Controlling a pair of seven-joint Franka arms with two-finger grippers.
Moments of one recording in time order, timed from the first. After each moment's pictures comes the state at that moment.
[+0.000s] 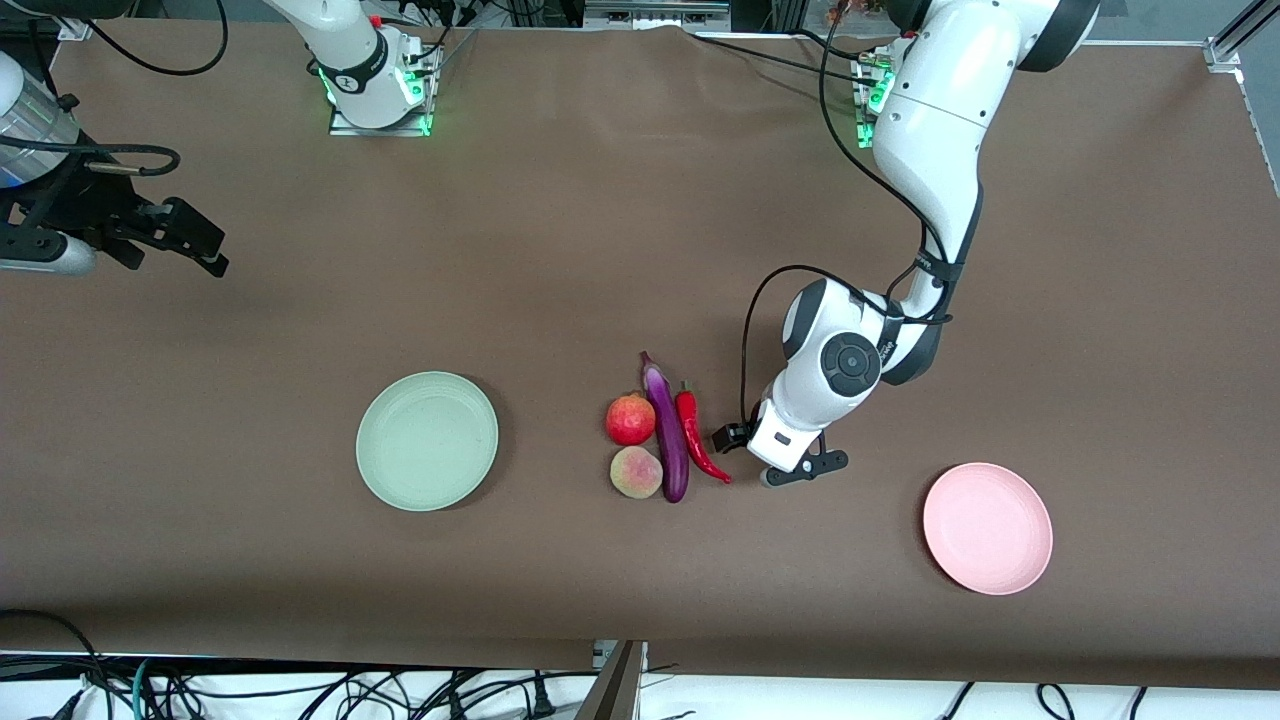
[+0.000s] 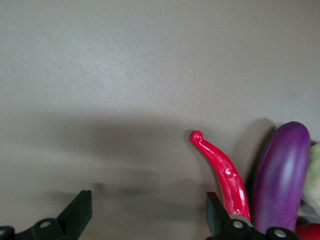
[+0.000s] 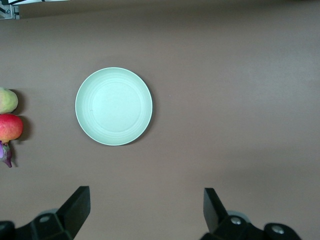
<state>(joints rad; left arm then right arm) -0.48 0.85 0.04 -1.44 -0.28 2.42 -0.55 0.13 -0.02 -0.04 -1.67 0.01 1.75 0.19</state>
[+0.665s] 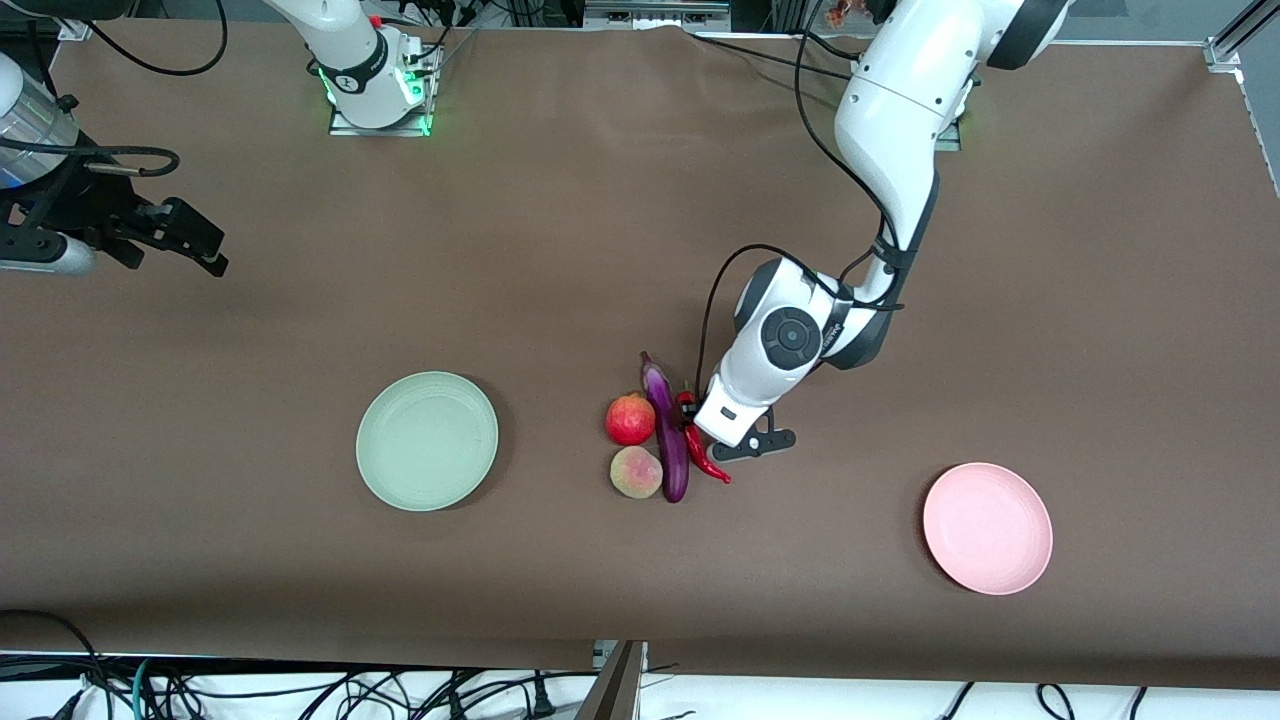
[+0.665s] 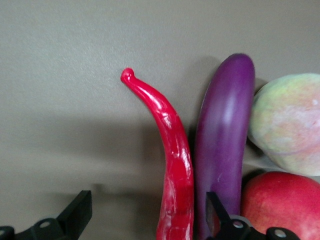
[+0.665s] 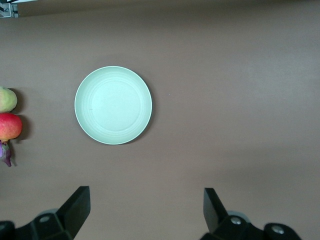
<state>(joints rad) -0.58 0.87 0.04 -1.43 -0.28 2.42 -0.60 0.13 -0.02 -0.04 -1.67 0.01 1.75 0.19</state>
